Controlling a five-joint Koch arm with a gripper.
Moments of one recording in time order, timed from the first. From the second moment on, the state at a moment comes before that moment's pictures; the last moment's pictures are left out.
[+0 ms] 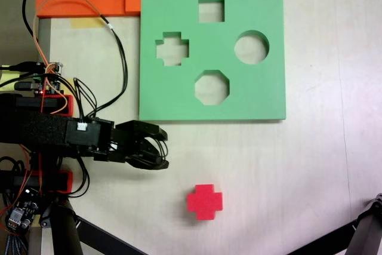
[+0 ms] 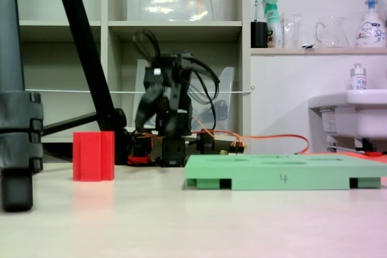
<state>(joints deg) 5.5 128.4 131.6 49.2 77.4</state>
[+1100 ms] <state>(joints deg) 16.0 78.6 77.7 84.6 67.4</state>
